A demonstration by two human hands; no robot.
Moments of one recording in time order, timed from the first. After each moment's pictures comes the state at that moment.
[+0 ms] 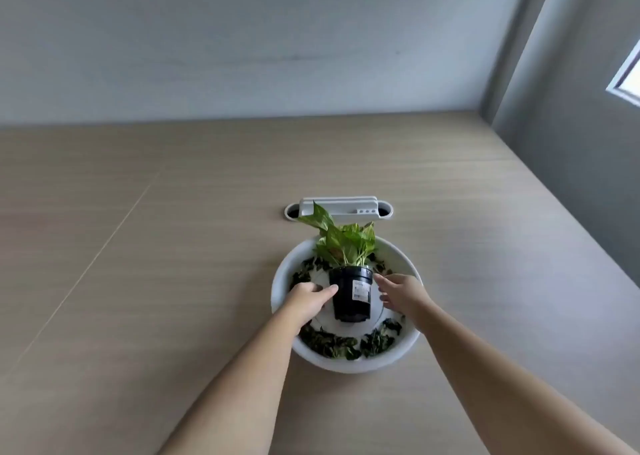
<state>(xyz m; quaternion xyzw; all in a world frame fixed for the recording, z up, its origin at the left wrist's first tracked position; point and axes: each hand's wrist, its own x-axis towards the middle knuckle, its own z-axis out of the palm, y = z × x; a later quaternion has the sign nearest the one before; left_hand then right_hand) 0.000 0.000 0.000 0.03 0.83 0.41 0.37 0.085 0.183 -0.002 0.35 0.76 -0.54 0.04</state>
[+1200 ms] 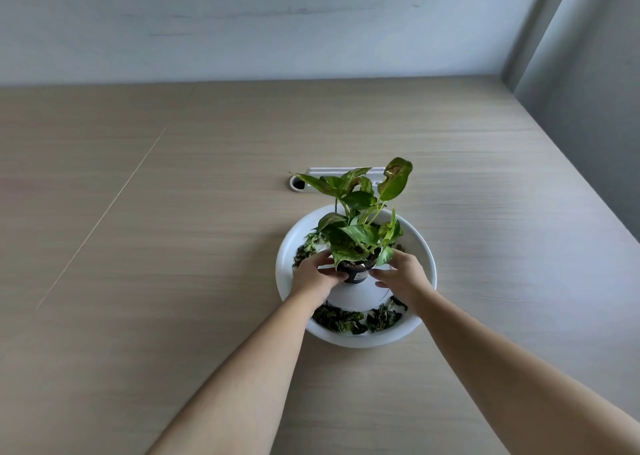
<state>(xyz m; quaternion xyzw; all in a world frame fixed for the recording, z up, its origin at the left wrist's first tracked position) 0.013 0.006 -0.009 0.06 0.80 0.53 0.27 0.081 0.167 -0.019 0.25 0.75 -0.61 -0.02</state>
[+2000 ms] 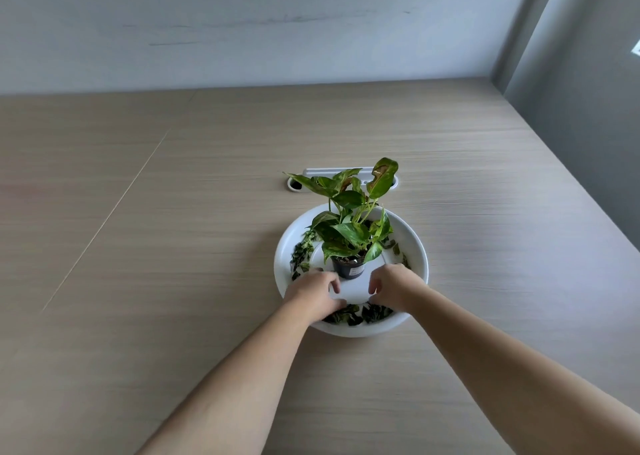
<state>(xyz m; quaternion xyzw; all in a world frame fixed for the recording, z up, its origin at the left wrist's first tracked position) 0.032 -0.005 -0.005 0.25 0.92 0.15 0.25 0.098 0.161 -0.007 0.16 0.95 -0.21 0.19</state>
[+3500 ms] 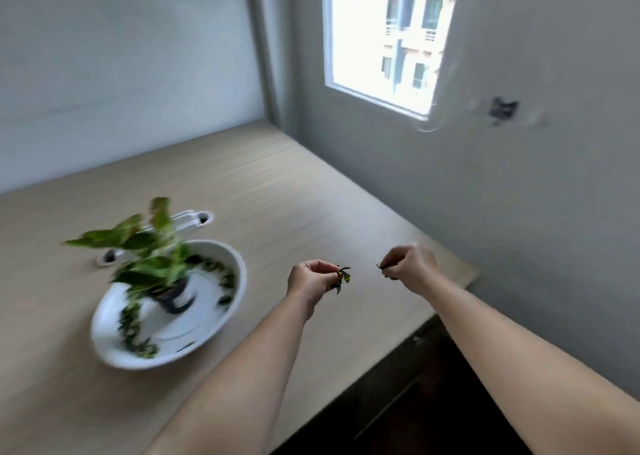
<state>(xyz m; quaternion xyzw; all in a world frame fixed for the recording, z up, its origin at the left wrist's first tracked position) 0.257 0.166 0.046 0.21 0.68 0.55 0.44 0.423 0.265 0.073 0.53 0.73 -0.41 -0.15</state>
